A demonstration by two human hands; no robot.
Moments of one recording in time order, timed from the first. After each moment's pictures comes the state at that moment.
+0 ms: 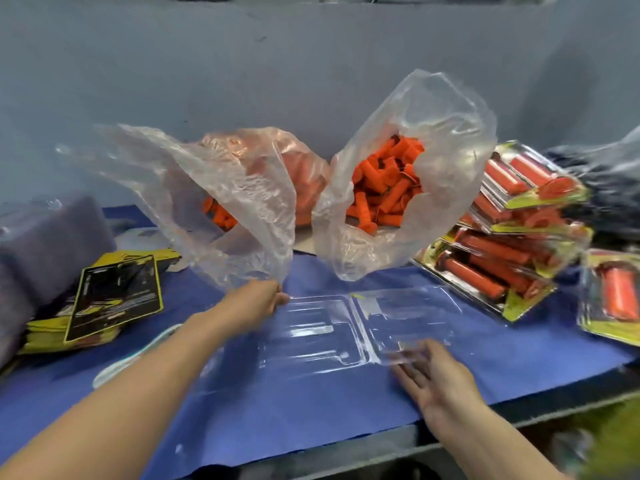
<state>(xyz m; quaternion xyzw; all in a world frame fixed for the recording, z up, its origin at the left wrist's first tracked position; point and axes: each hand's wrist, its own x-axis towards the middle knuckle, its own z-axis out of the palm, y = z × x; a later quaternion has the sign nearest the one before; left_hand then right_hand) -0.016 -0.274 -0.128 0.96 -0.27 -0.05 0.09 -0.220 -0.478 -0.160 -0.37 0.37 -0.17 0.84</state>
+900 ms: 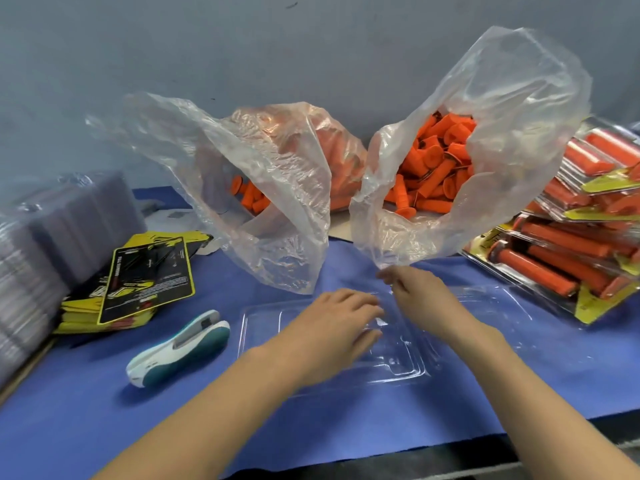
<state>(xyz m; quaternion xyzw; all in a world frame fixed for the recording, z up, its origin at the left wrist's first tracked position) -0.082 -0.292 -0.150 0.85 -0.50 0.09 0.08 -0.102 -0.485 -0.149 -0.96 0.07 -0.10 0.26</state>
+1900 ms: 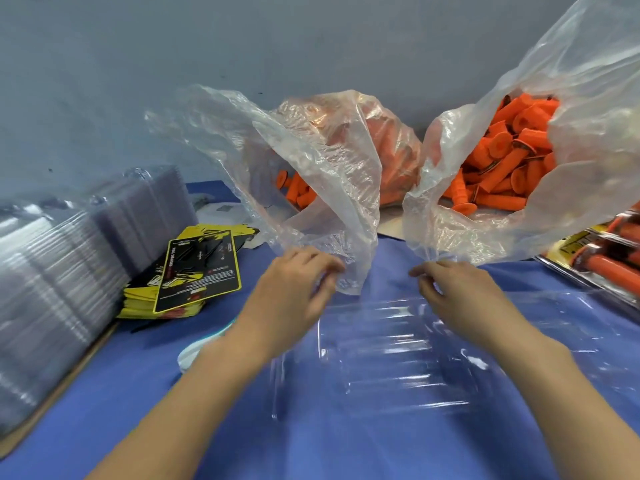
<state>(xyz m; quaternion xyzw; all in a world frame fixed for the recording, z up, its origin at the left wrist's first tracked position) -0.051 -0.211 -0.119 0.89 -0.34 0.22 0.22 -0.079 -0.465 -0.147 -0.98 0.03 -0.12 0.13</state>
